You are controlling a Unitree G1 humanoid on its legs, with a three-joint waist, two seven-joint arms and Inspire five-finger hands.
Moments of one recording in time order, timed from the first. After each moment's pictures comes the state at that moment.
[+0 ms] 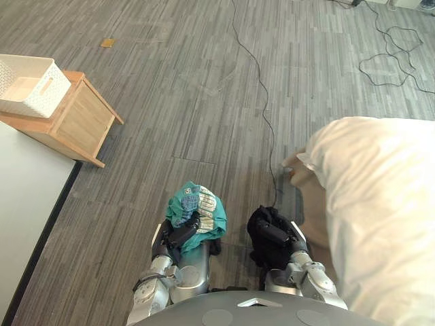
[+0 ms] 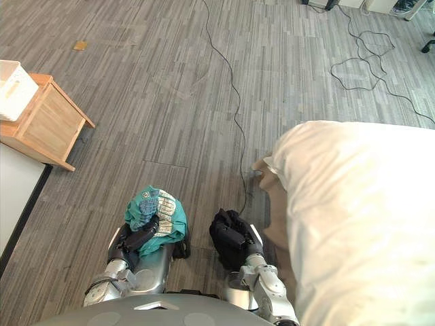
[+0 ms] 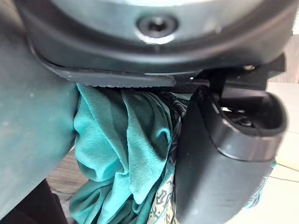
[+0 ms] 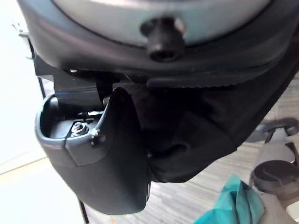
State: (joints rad) left arm 0.31 0.12 -0.19 0.54 -0.54 -0.34 -0.11; right arm 0.24 -0.15 0.14 0.53 0.40 -0.17 0.18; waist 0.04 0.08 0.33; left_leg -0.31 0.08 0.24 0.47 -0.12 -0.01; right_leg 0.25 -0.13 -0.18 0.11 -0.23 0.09
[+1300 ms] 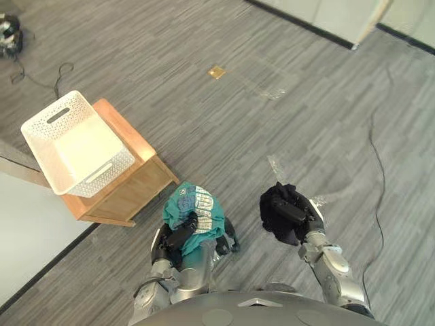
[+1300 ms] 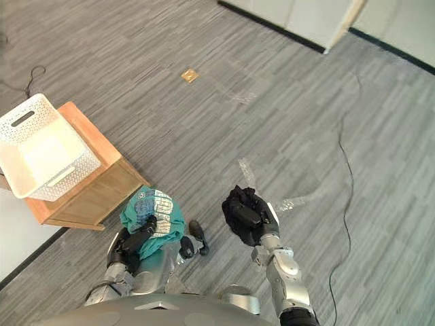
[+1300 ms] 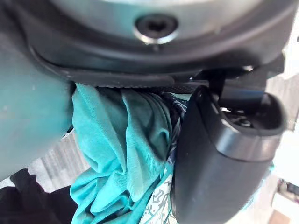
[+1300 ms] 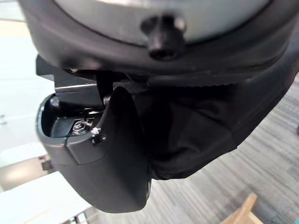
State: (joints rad) left arm 0.36 0.04 -0.07 0.48 -0.59 -0.25 -0.14; right arm 0.16 -0.19 0.02 0.37 0.40 -0.11 0.19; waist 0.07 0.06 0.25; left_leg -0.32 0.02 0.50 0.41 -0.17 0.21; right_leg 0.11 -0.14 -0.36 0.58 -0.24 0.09
